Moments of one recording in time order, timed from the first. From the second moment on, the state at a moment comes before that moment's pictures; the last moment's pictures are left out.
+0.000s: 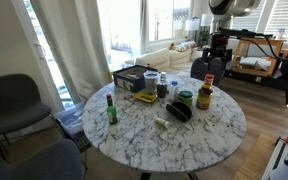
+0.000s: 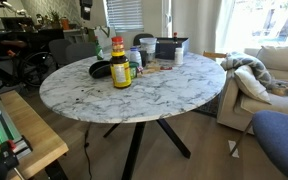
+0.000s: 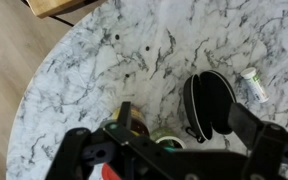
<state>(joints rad) -0.17 -0.26 -0.21 -2.30 0.05 1.83 0.03</state>
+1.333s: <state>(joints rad) -0.25 -0.21 -0.23 -2.31 -0.03 2.03 0.13</state>
